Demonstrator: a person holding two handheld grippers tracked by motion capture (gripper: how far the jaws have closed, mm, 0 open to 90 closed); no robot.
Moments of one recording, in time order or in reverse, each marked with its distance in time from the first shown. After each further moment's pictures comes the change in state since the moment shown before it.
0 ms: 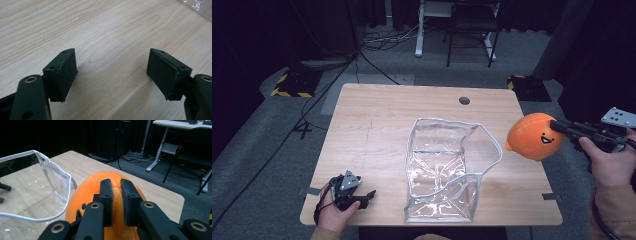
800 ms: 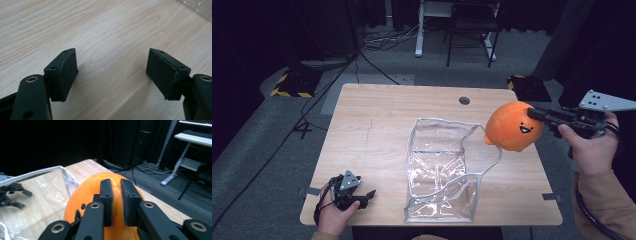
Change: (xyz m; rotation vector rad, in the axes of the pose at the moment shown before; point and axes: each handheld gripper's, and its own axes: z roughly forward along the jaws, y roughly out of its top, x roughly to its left) left arm 0.001 0.000 0.000 -0.002 -0.001 0.001; right arm 0.042 0.050 0.036 -0.035 0.130 -0.091
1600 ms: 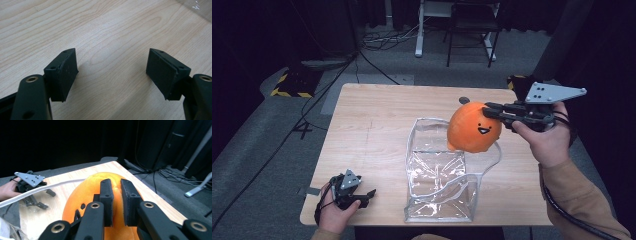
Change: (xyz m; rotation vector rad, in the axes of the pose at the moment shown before) left arm 0.000 0.002 0.002 -0.002 0.000 -0.004; right arm 0.060 0.039 0.072 0.045 0.170 -0.102
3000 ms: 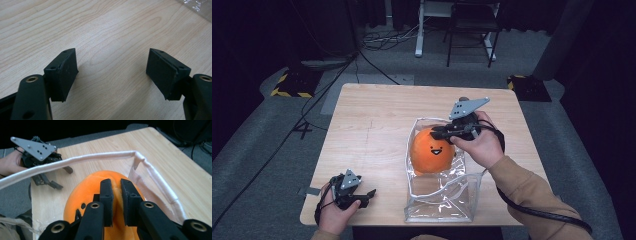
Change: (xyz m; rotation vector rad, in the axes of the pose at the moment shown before) left arm 0.000 0.000 0.000 0.000 0.000 0.000; right arm 0.035 -0.028 0.131 0.260 0.188 -0.015
